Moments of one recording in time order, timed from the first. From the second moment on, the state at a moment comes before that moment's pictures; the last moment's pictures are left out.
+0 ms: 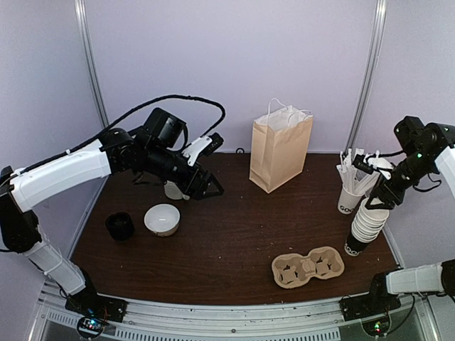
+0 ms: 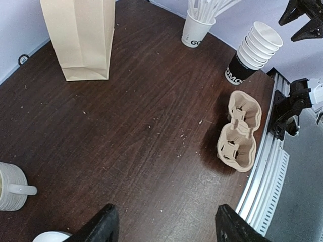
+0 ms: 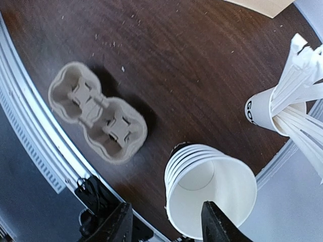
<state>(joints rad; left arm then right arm) -0.85 1.52 1.47 -0.67 0.29 -0.05 0.02 1.13 1.44 -1.54 -0.29 -0.76</state>
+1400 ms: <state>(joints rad) -0.89 1.57 1.43 -0.59 0.32 -0.10 0.03 1.15 1.27 -1.59 -0.06 -0.94</state>
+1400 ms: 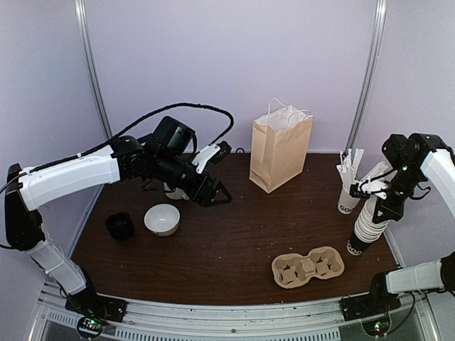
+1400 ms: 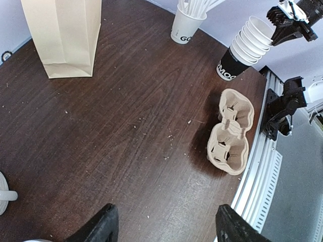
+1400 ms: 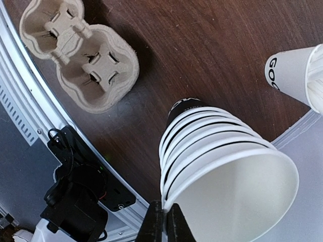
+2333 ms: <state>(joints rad) -0.89 1.57 1.41 -0.59 0.32 -0.07 0.03 1.19 1.38 -1.59 0.16 -0.92</state>
